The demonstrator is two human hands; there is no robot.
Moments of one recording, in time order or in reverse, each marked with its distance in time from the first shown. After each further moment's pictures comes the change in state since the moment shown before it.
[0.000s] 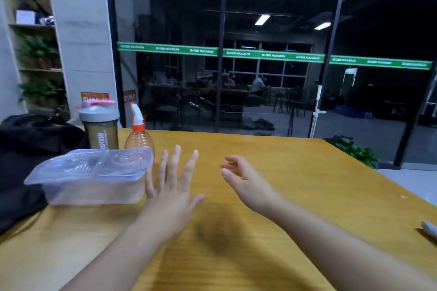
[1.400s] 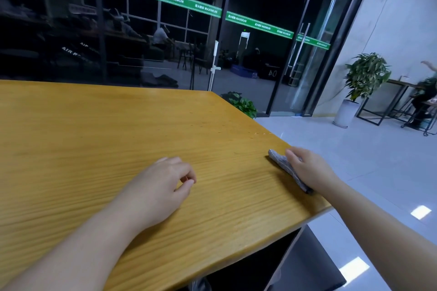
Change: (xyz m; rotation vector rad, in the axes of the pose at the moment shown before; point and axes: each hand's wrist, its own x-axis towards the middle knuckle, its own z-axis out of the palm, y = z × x) left_hand -0.013 0.171 0.066 -0.595 -0.241 0.657; right_hand -0.179 0.191 -0.237 -0.672 0.423 0.655
